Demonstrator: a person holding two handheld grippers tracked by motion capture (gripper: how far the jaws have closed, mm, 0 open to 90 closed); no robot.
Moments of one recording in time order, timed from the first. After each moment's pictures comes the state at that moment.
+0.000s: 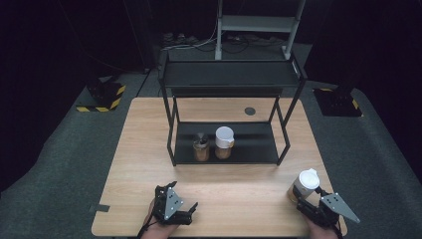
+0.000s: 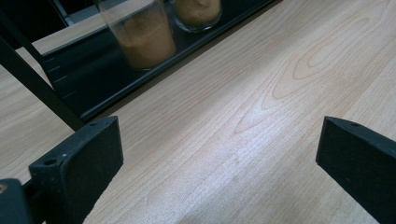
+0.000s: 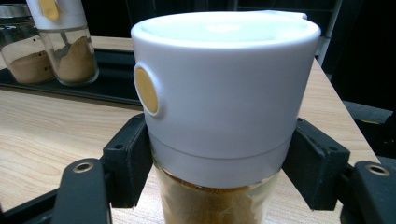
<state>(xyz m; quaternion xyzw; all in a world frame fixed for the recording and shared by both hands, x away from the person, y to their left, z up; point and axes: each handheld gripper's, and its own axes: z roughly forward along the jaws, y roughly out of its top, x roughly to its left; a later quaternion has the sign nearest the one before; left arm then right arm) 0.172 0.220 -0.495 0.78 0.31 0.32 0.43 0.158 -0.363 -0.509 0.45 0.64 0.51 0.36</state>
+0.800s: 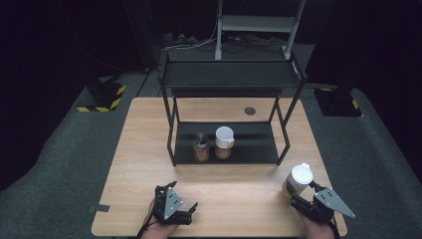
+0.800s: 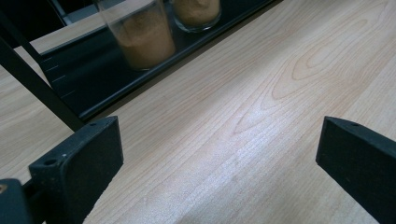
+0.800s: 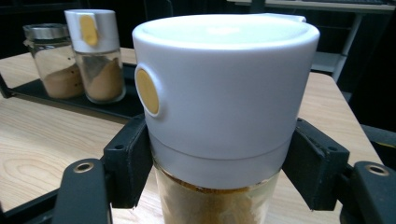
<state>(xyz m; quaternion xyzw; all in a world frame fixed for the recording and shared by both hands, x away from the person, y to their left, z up) 0.173 0.221 -0.495 0.78 0.32 0.32 0.43 0.165 -0.347 -0.487 0.42 0.65 0.52 0.36</state>
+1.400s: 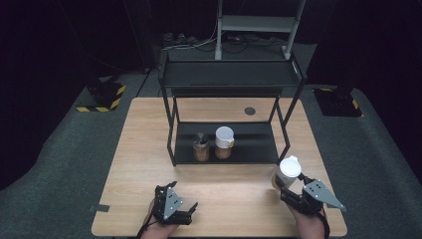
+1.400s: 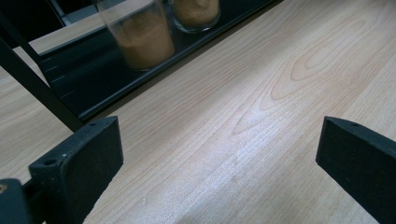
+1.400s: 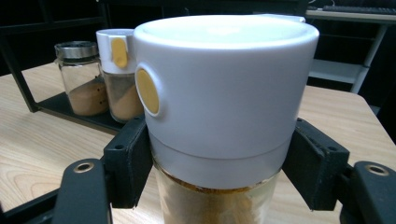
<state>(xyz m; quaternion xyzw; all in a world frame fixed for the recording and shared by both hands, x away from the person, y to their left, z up) 0.174 0.222 -0.495 0.78 0.32 0.31 0.44 0.182 -0.325 -0.473 0.39 0.66 0.54 0.35</state>
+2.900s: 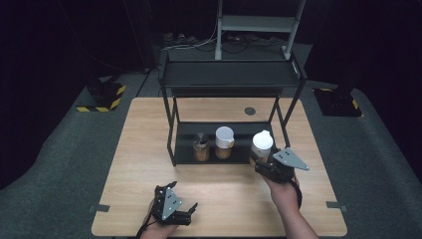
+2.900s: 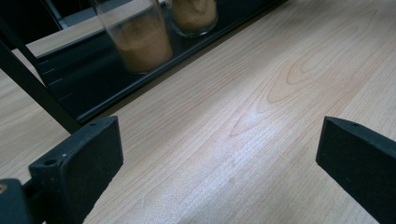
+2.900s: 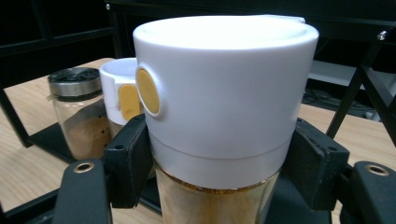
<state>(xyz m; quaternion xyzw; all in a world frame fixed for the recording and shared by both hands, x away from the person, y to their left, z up) 0.174 0.227 -0.497 0.78 0.31 0.31 0.45 0.264 -0.267 -0.447 0.37 0.68 0.54 0.34</state>
